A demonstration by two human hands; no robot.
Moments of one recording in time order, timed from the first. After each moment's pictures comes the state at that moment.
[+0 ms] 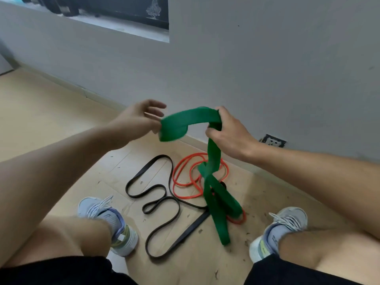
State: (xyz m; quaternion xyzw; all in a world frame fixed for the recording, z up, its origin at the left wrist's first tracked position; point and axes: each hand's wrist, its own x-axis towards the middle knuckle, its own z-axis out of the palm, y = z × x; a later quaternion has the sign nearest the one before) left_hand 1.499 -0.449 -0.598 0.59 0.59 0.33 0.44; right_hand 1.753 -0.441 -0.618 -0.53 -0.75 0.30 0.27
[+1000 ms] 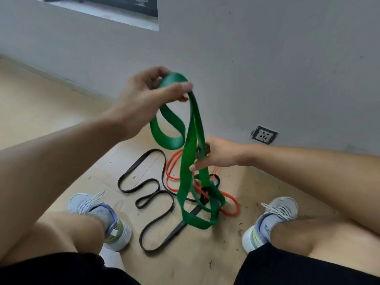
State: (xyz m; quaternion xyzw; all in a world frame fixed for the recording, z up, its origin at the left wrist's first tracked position) left_hand 1.550 -0.471 -0.561 0.62 0.43 0.48 0.46; right_hand 1.766 -0.450 -0.655 -0.48 -0.75 0.46 0.03
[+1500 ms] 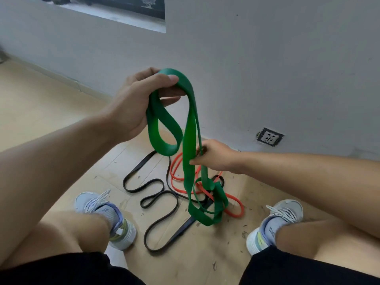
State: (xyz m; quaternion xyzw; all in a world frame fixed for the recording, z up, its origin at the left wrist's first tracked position) left_hand 1.537 -0.475 -0.556 0.49 0.39 0.54 0.57; right_hand 1.740 -0.454 -0.675 -0.54 -0.71 0.45 0.08
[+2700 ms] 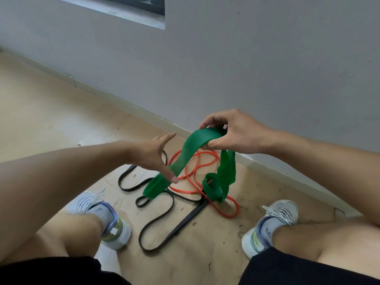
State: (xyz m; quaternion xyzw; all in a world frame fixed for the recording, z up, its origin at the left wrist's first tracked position) left_hand 1.524 -0.462 -0.660 0.71 0.57 -0.06 0.40; right_hand 1.777 -0.447 -0.602 -0.47 -0.81 0.32 0.15
